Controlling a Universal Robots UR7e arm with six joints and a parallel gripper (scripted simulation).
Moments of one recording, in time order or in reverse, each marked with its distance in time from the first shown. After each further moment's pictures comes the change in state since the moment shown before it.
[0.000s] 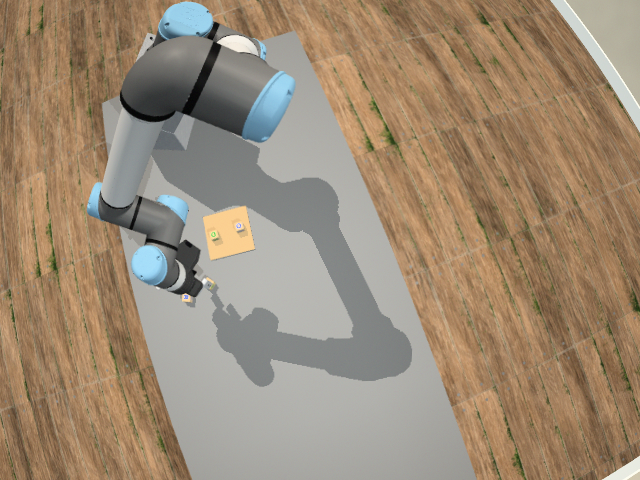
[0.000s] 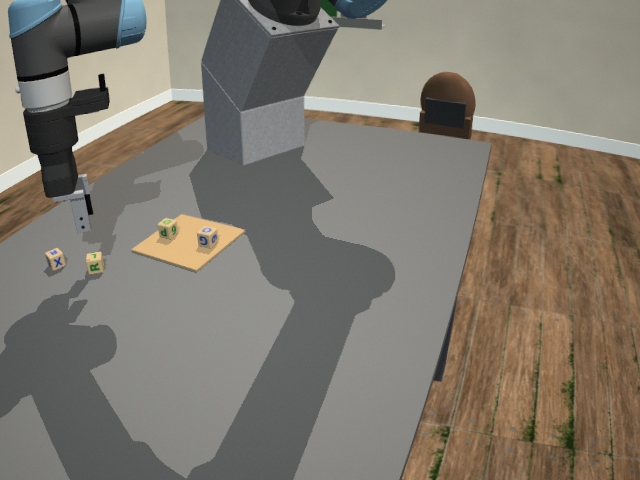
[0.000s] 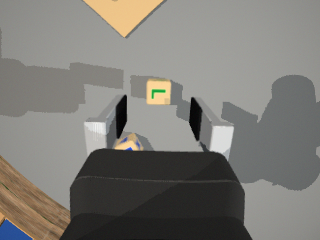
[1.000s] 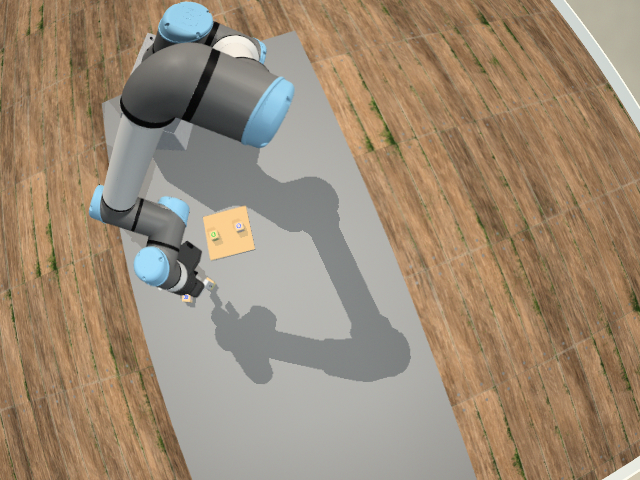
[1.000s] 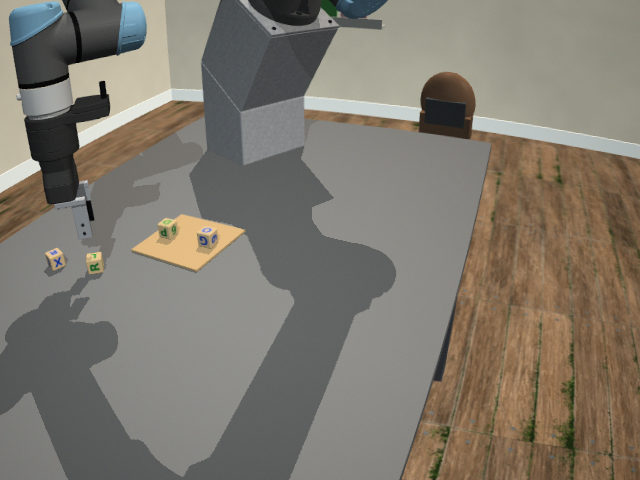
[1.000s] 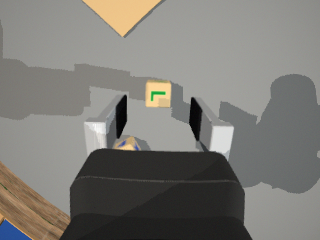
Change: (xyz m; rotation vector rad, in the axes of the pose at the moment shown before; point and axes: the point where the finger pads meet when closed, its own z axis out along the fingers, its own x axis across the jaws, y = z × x) arm 0.000 0.000 0.011 0.001 0.000 -0.003
